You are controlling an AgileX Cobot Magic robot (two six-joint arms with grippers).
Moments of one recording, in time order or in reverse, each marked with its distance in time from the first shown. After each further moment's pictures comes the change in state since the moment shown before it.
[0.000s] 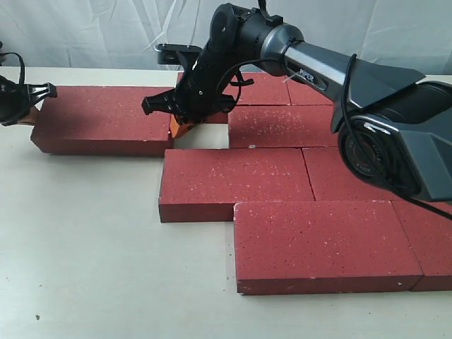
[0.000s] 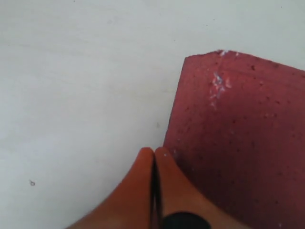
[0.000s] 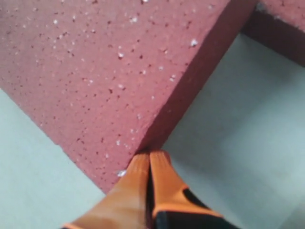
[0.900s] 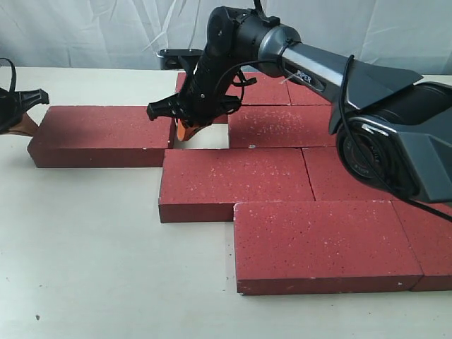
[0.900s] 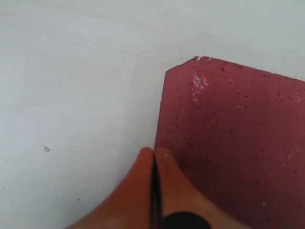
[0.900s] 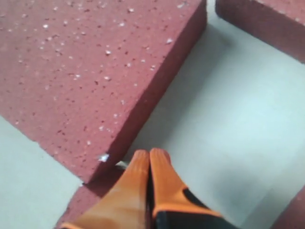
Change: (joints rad) left arm 0.041 0.002 0.000 0.049 0.082 -0.043; right arm 0.002 0.000 0.000 -0.103 0.028 0.059
